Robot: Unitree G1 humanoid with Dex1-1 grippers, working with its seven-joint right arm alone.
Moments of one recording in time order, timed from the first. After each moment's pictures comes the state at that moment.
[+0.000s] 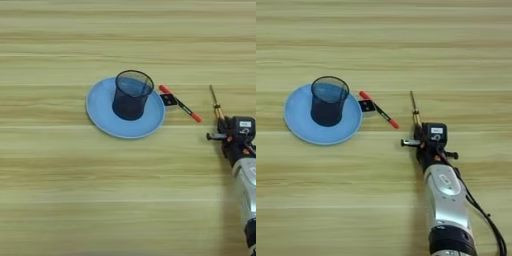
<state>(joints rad) -0.12 -0.33 -0.30 0.57 0.10 -0.23 0.18</state>
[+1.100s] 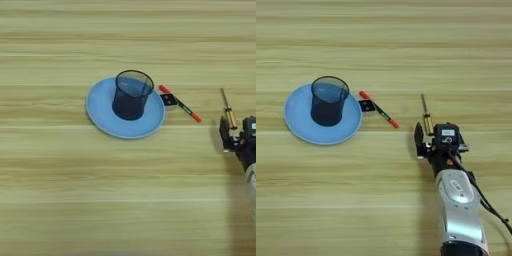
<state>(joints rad) 0.01 -0.34 -0.30 0.26 0.06 -0.14 0.13</state>
